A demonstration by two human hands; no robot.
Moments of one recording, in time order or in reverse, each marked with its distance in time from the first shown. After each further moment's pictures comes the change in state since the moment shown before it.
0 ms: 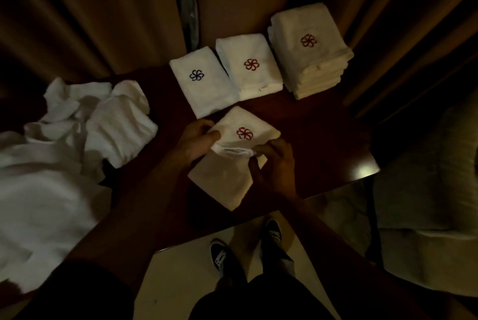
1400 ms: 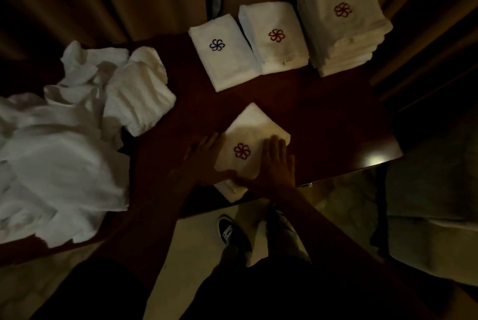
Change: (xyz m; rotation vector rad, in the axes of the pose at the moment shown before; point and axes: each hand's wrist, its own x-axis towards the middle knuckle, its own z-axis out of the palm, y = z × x) left_hand -0.050 -0.114 -0.011 0.969 -0.339 0.178; right_hand -0.053 -0.025 0.041 -0.345 -0.855 0.398
